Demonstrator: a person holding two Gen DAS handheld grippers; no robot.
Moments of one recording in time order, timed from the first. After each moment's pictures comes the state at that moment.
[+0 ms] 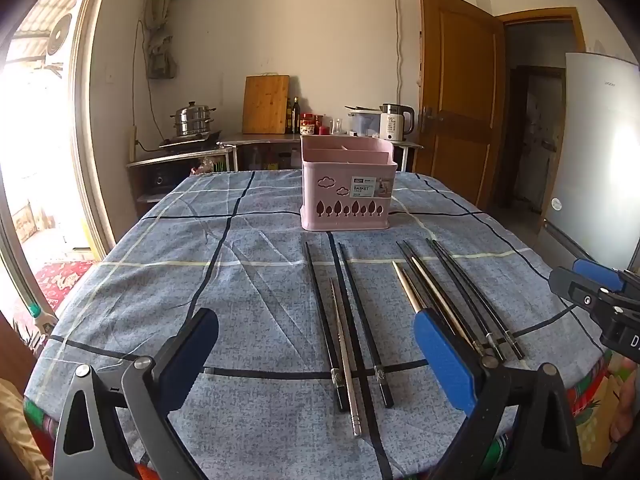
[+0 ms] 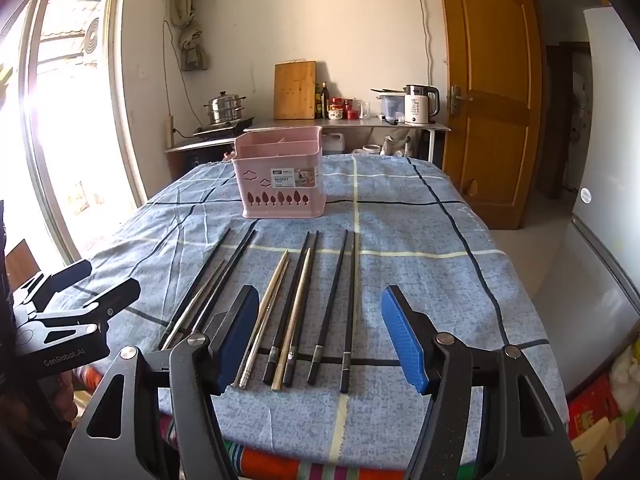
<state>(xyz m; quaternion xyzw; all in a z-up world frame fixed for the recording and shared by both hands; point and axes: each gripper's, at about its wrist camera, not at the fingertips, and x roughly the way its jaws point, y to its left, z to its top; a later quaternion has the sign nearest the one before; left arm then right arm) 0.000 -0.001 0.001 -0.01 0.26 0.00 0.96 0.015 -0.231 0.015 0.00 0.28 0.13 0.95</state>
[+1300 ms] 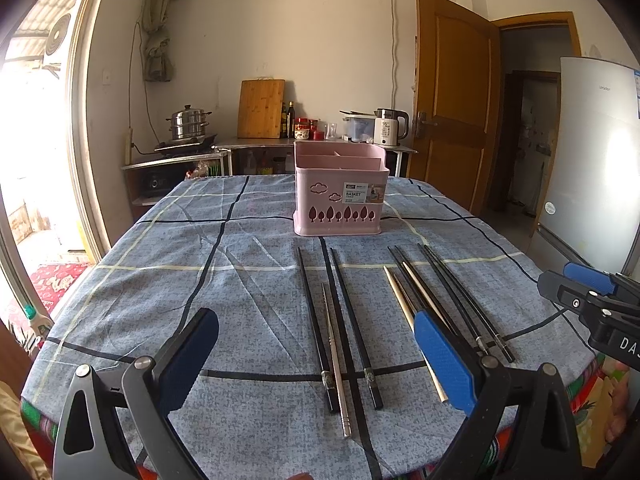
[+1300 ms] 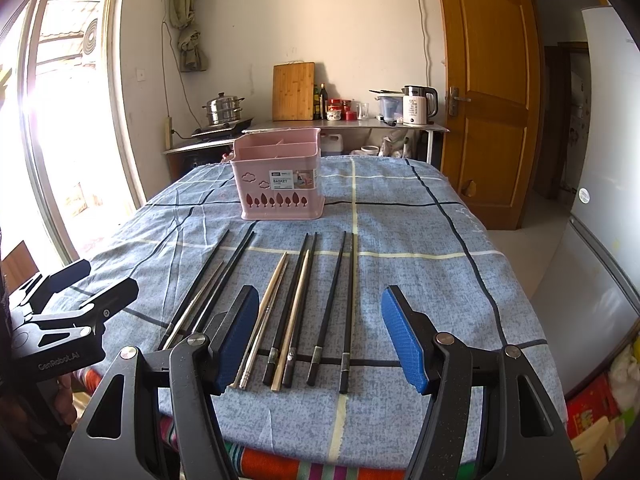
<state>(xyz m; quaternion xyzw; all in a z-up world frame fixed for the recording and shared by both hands) -0.003 -0.003 0.007 -0.02 0.26 -0.01 0.97 0.014 -0.231 0.017 0.00 0.28 0.12 0.95</state>
